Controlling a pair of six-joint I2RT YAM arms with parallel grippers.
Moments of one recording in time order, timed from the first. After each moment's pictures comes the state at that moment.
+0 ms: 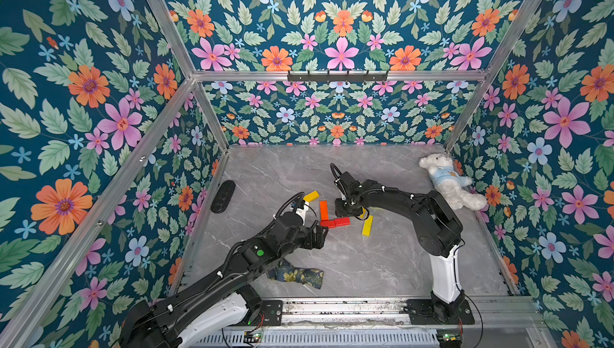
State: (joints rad) left arm -0.85 0.89 0.61 -0.34 -0.06 -0.60; right arm 0.68 2.05 1.46 -0.62 -0.07 0.56
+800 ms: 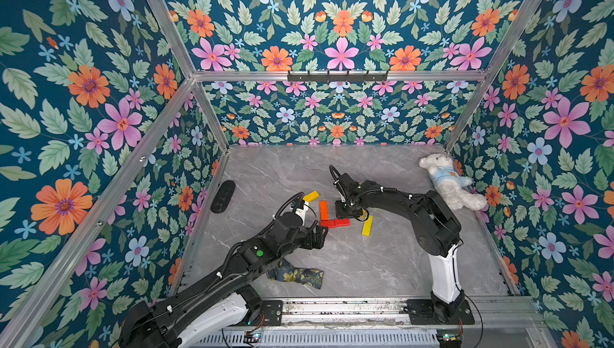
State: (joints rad) left arm -0.85 0.89 0.60 -0.34 -0.06 -0.60; right arm 0.68 2.06 1.46 -0.64 -0.06 0.54
